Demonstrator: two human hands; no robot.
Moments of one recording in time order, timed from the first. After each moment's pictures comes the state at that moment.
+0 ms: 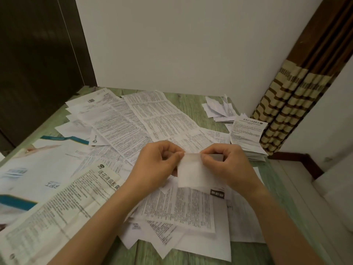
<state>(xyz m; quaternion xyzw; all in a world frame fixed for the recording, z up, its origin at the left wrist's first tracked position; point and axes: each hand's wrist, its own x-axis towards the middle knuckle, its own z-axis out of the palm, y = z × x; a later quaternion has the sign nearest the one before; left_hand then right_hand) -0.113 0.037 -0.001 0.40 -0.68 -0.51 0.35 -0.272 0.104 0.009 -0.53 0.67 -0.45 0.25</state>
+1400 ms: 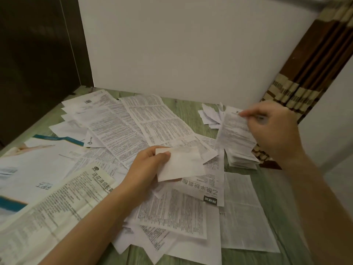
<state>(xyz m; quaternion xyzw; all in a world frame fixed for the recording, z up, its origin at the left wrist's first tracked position) -0.114 0.038 0.008 0.39 -0.41 -0.74 0.35 -0.337 0.092 0.080 -0.58 0.71 -0.38 -0.14</state>
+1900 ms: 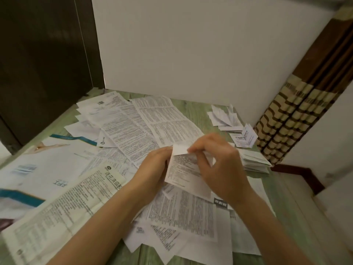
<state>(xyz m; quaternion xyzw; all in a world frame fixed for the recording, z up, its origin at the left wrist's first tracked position) -0.108 0.038 0.015 0.38 -0.44 -0.75 0.32 -0.250 0.084 0.014 -0.71 0.56 -0.41 -0.10</state>
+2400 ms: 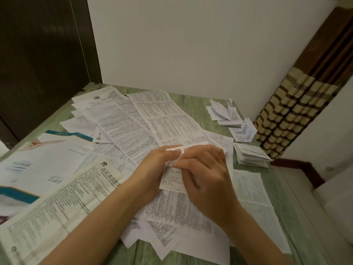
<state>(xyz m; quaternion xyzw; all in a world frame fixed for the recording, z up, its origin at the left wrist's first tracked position) -0.112 0.036 0.001 0.35 -0.42 -0.79 0.30 -0.230 0.097 -0.017 -0.73 0.48 -0.45 -0.20</state>
